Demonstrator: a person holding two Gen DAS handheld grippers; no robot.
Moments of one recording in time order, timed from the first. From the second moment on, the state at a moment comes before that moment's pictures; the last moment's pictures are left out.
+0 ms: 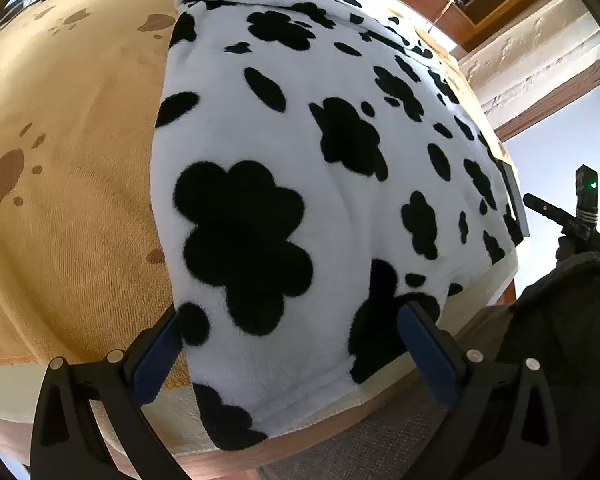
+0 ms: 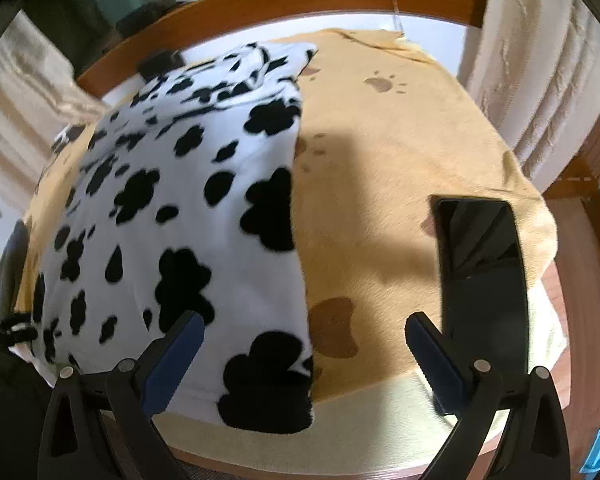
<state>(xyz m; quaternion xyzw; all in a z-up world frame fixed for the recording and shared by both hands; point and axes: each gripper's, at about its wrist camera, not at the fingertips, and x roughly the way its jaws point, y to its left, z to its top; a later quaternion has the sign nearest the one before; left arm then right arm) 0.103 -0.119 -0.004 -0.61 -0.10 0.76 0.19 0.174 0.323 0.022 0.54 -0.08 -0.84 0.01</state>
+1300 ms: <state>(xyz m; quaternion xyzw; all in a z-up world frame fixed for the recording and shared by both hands) 0.116 -0.147 -0.002 -0.61 -0.20 0.76 0.08 0.174 0.318 0.021 0.56 -0.18 -0.79 0.16</state>
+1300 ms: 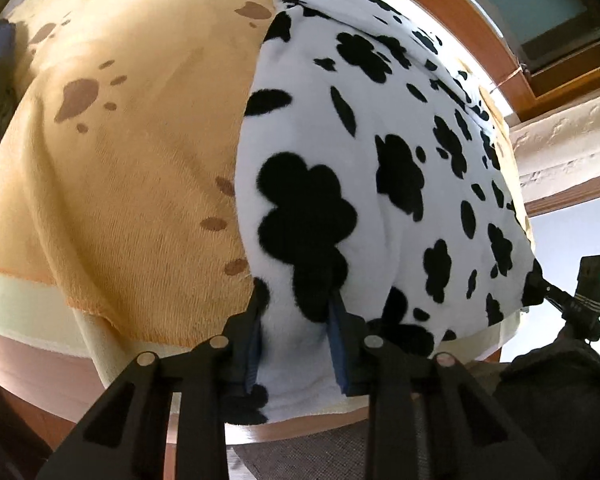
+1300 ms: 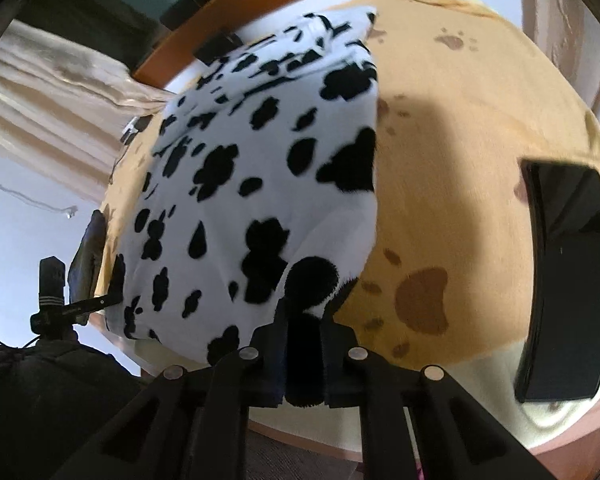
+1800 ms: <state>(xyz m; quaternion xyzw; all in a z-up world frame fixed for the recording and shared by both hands) 0.115 -0.149 -0.008 -0.62 -0.21 0.75 0.09 0.174 0.320 -0.018 0.59 -0.17 -0.77 0.18</state>
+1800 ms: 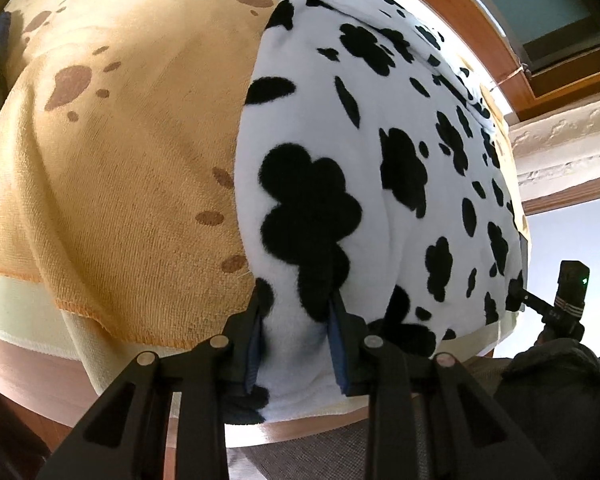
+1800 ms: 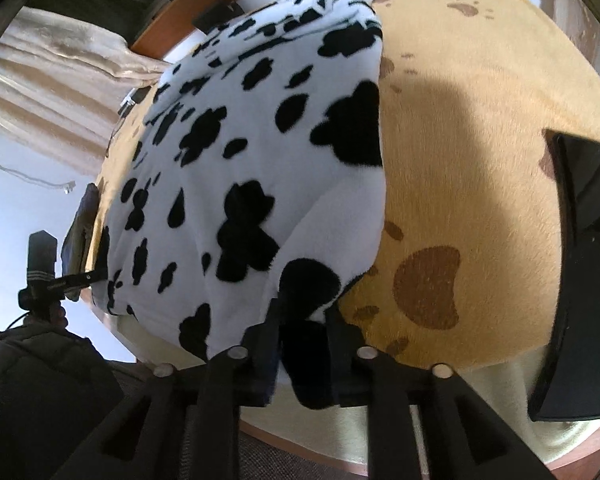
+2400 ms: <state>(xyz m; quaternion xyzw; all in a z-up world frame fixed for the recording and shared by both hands) 0.117 -0.135 0.000 -0.62 -0.19 0.76 0.04 0.169 0.314 -0.019 0.60 -0.13 -0.76 0.21</state>
